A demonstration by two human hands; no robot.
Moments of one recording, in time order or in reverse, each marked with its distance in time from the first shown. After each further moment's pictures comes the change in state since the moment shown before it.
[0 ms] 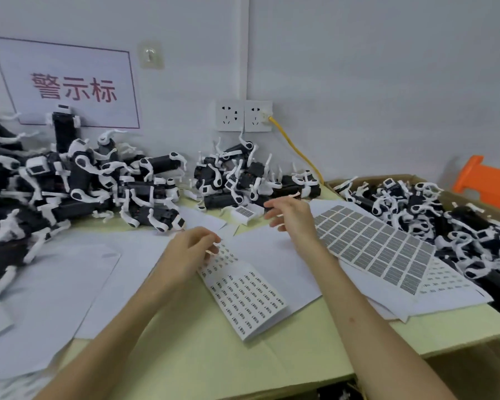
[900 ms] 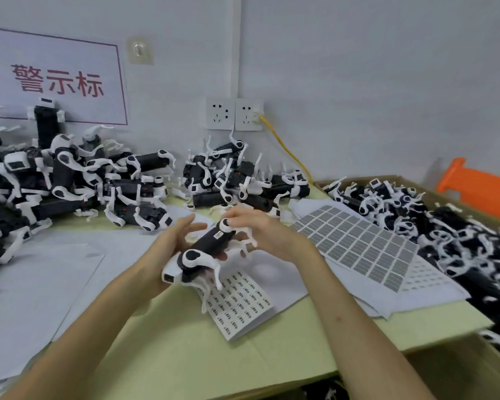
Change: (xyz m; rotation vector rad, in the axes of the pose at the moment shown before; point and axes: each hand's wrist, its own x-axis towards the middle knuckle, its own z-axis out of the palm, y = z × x) left_hand 0.016 -0.001 -0.008 -0.696 -0.363 -0.331; right_hand -0.023 -0.018 0.013 0.018 -0.682 0.115
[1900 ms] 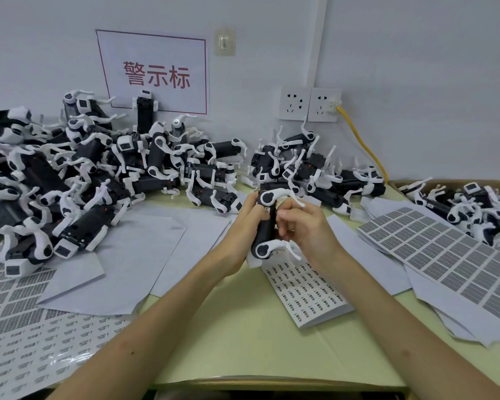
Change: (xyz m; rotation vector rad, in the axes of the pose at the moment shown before) left_hand -0.008 -0.006 0.011 0.134 0.066 0.435; right_hand 0.010 0.010 0.063 0.276 0.104 -0.325
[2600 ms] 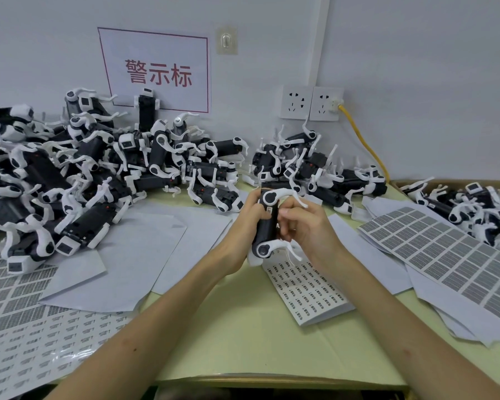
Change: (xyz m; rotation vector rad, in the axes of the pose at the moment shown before) left_hand -0.003 -0.001 -0.002 -0.021 -0.082 0.056; right_hand 0.001 0.002 -0.001 0.014 0.009 -0.012
